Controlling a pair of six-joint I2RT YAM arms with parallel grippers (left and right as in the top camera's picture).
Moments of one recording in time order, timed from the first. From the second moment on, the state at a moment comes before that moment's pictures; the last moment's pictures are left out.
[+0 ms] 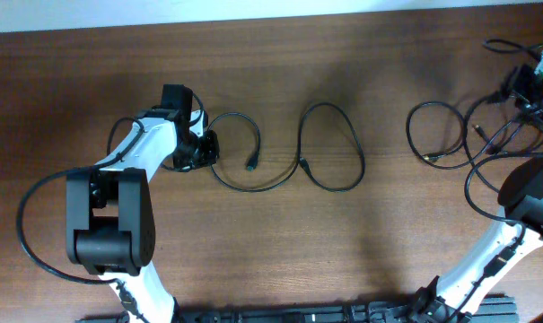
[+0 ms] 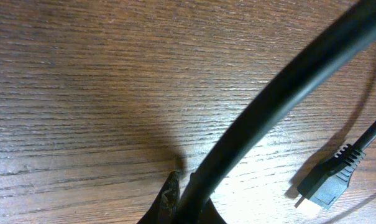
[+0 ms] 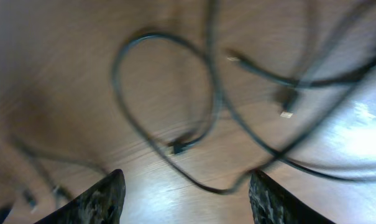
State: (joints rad) left arm -0.10 1.96 1.25 -0.72 0.25 -0.24; right arm -0.55 2.22 2.23 -1.55 -0.30 0.02
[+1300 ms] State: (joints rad) left arm -0.10 1.96 1.25 -0.69 0.34 -0.22; right arm -0.13 2.21 1.94 -1.48 -0.54 -0.29
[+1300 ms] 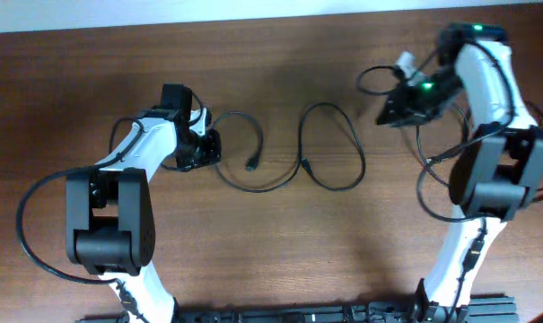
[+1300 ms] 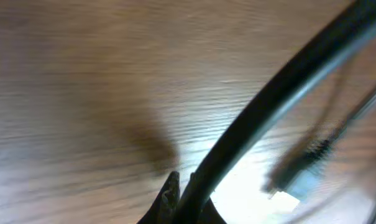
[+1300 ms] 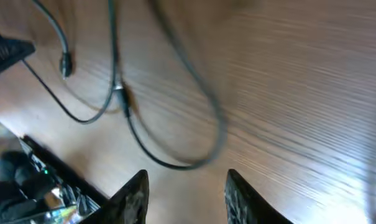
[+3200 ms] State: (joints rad) left arm -0.11 1.96 1.25 -0.71 0.35 -0.07; right arm 0.11 2.15 2.20 -1.47 -0.82 -0.17
